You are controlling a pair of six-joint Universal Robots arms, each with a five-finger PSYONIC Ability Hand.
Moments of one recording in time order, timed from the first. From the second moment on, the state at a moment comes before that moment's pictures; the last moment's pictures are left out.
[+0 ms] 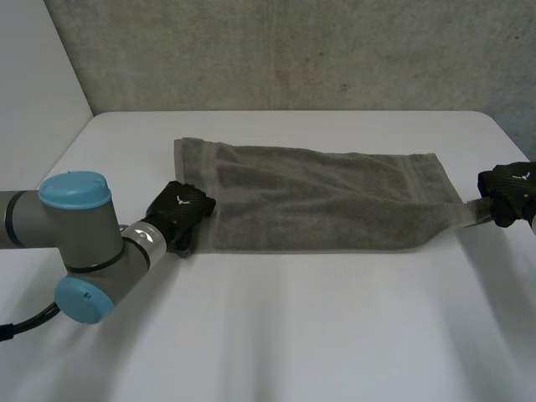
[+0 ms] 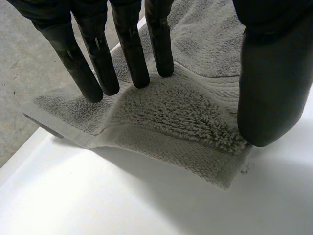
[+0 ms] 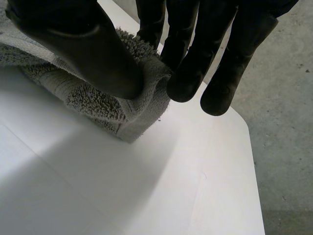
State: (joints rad) left arm 4.38 -2.27 -1.45 3.39 -1.32 3.72; right arm 1.46 -1.11 1.55 -0.13 1.24 2.57; left_hand 0.62 0.62 0.61 0.63 0.60; right_hand 1.33 1.30 1.35 1.35 1.16
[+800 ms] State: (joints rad) left arm 4.40 -2.35 -1.35 3.40 -1.35 3.78; right arm 1.46 -1.10 1.56 -0.13 1.24 2.56; left_hand 1.45 1.50 1.54 1.51 1.49; right_hand 1.34 1.30 1.35 1.35 1.16
